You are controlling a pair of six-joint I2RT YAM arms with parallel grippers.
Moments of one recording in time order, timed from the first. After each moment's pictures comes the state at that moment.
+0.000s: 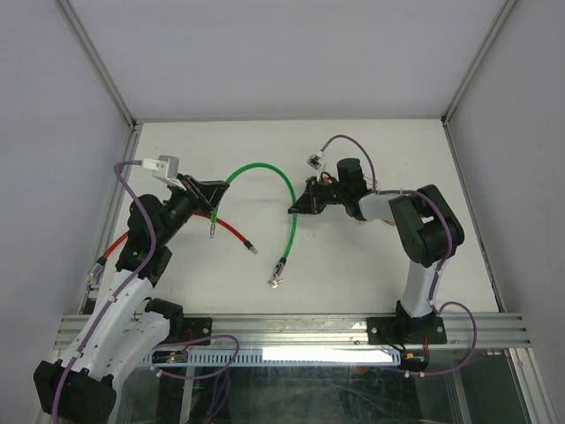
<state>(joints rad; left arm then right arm) -0.29 0.74 0.61 0.17 0.29 -0.52 0.41 1.89 0.94 0.44 -0.93 0.36</state>
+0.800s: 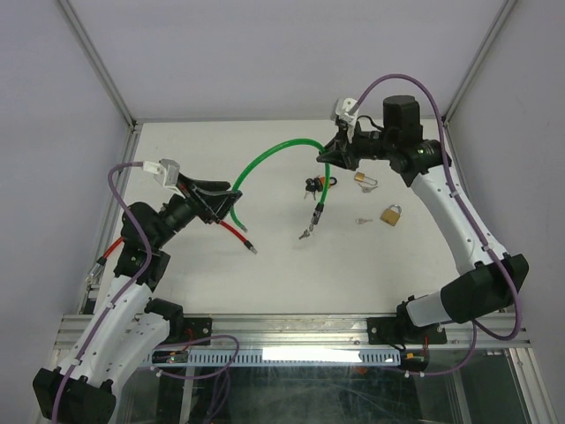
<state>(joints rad) -0.29 0.69 0.59 0.29 0.48 -0.53 0.34 1.43 1.46 -0.53 -0.86 -0.49</state>
